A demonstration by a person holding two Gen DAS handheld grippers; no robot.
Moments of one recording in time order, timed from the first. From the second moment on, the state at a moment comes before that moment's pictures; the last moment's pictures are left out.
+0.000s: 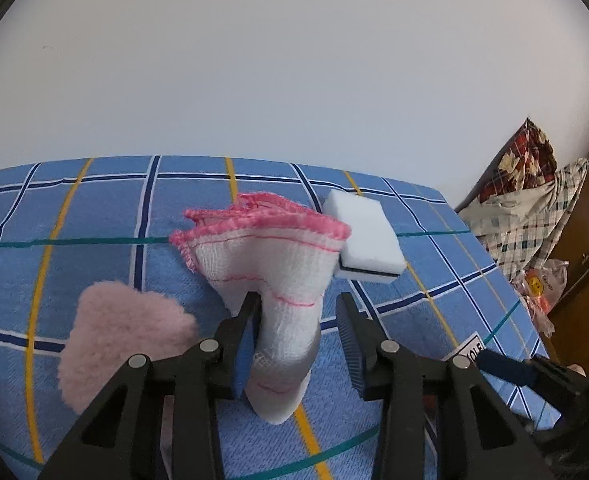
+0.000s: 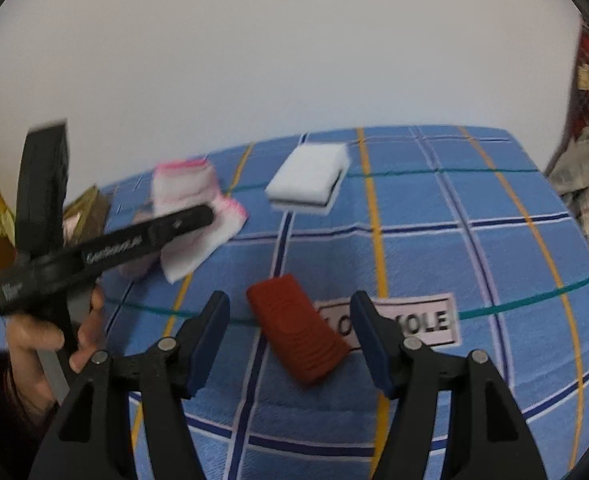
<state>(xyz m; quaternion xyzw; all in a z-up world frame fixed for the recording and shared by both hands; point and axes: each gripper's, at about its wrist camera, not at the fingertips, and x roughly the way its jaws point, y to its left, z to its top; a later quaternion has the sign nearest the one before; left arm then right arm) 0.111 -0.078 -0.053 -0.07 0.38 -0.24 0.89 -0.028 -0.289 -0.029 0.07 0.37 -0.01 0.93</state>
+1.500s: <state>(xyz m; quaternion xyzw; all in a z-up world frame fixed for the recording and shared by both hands) 0.069 -0.020 -0.023 -0.04 0.27 -0.19 0.94 -0.045 -0.302 -0.006 0.14 0.21 -0.07 0.97</state>
